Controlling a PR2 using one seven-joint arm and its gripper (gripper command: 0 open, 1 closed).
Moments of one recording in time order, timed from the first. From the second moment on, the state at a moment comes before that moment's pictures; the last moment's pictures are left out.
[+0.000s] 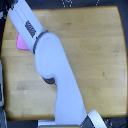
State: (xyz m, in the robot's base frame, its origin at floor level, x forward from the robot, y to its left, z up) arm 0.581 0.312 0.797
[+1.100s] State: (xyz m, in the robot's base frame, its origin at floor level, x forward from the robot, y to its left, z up) arm 0.586 0.311 0.829
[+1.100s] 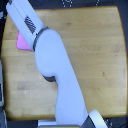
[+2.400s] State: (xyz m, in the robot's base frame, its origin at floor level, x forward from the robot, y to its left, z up) arm 0.613 -0.019 0.910
